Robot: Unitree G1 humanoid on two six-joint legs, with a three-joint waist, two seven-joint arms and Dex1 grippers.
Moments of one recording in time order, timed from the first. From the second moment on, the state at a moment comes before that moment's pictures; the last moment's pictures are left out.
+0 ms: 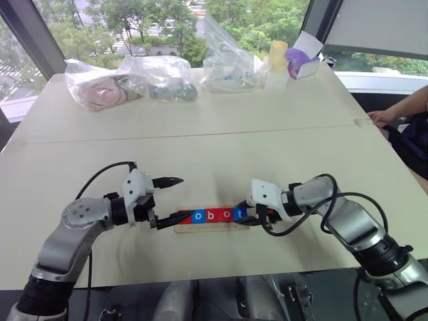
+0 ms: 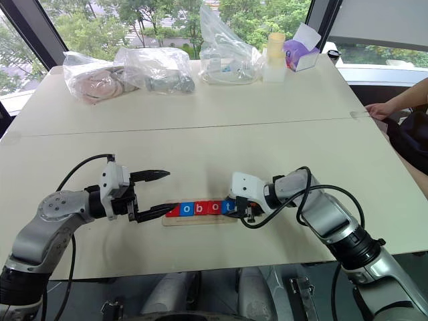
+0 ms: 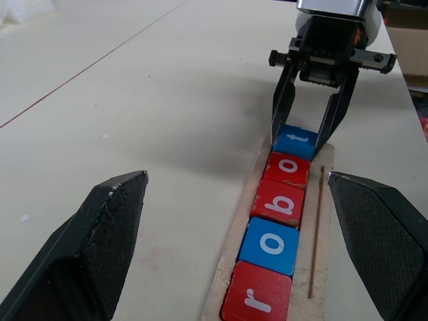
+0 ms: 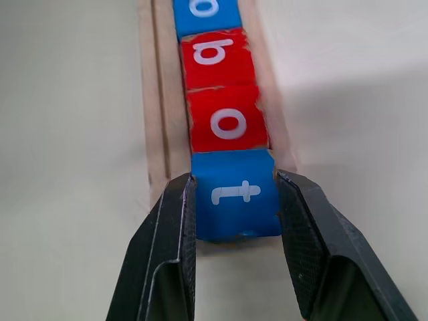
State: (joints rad) left arm -0.08 0.66 0.03 -0.33 -0.47 0.29 -1.01; right arm -0.44 -0.73 0.41 -0.29 0.13 0.59 1.12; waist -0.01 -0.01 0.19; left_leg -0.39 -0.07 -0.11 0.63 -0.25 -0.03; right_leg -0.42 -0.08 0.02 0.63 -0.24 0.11
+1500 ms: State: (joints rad) left arm -0.08 0.64 0.02 -0.34 -0.47 0.29 -0.99; right arm -0.48 -0.75 0.34 -0.20 0.13 0.59 1.09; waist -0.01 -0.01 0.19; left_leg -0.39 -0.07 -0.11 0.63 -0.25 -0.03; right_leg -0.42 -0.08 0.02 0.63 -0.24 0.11
